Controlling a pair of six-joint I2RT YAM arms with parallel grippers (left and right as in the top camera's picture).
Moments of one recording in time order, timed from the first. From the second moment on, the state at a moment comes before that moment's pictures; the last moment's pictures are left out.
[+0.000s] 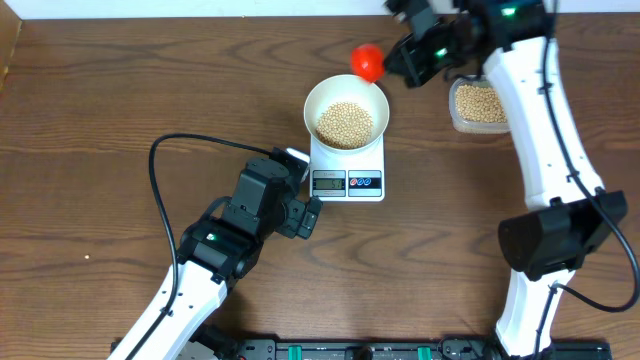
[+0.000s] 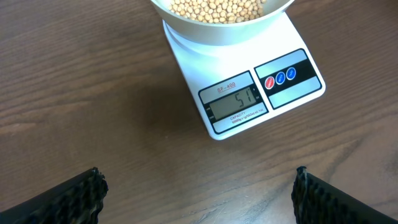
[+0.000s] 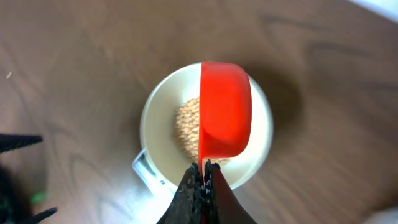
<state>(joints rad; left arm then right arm) -0.49 1.09 0.77 -0.55 -0.04 -0.02 0.27 2.08 2.24 -1.23 -0.53 -0.31</state>
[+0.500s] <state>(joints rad) -0.49 1.09 0.77 -0.55 -0.04 -0.02 0.40 2.09 1.98 -0.98 -0.31 -0.32</state>
